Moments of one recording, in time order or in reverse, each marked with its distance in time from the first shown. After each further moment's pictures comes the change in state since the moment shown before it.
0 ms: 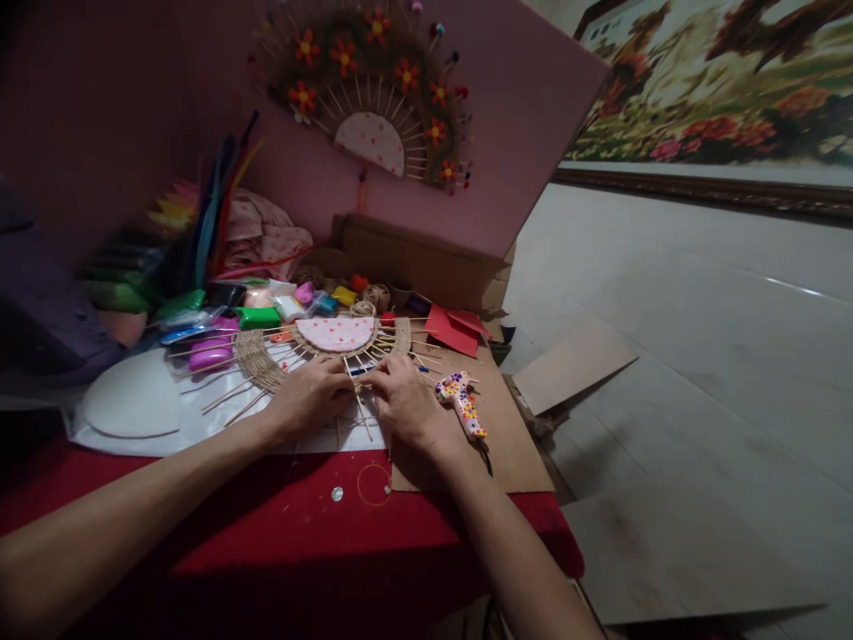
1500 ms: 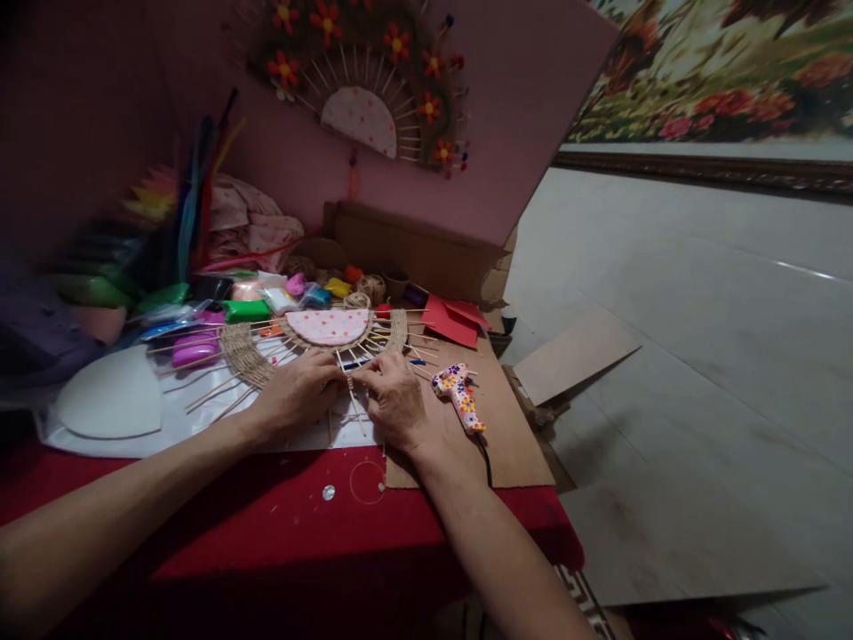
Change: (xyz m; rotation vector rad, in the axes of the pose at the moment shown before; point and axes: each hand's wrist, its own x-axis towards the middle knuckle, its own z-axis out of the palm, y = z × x) left_hand 0.002 0.002 0.002 -0.033 0.032 -0.050; right_hand -0.007 0.004 0.020 0.003 0.137 0.001
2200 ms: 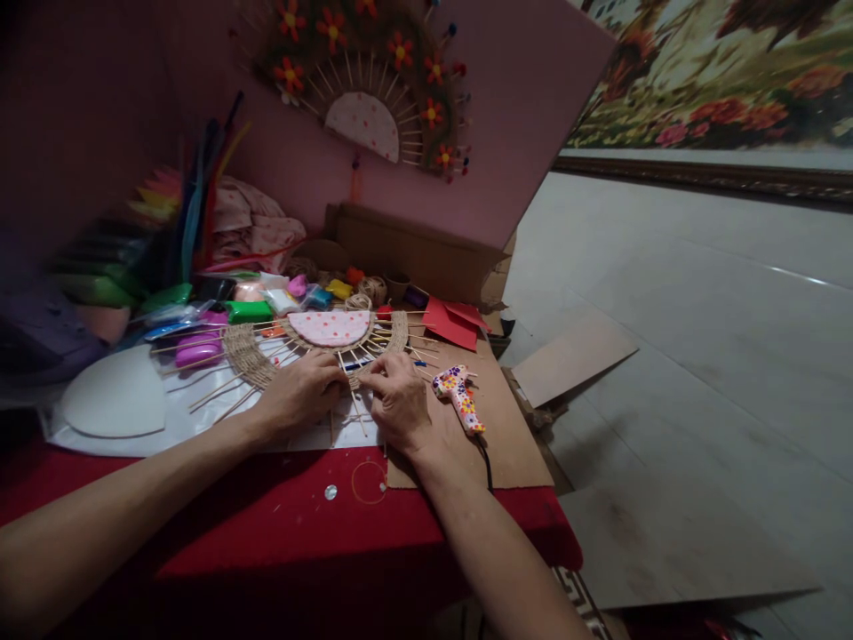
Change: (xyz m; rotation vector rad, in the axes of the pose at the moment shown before) left_hand -0.001 -0.004 0.004 -0.040 0.020 0.020; right_hand -0.002 -0.002 0.000 -0.015 0.105 0.020
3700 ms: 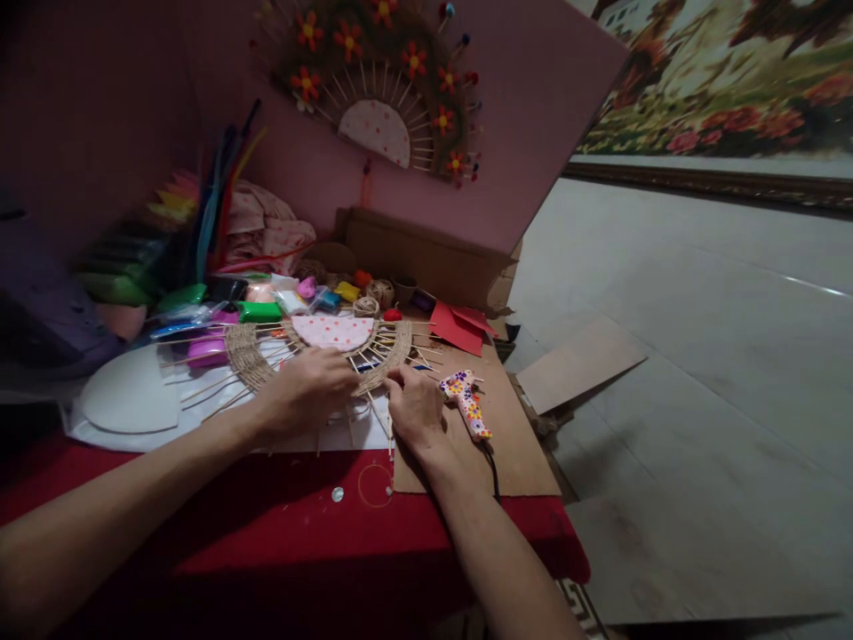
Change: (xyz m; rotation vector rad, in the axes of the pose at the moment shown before) left_hand 0.001 0.008 -0.034 0.111 -0.019 0.258; right_hand -0.001 0.002 0.002 -0.055 -0.034 0.464
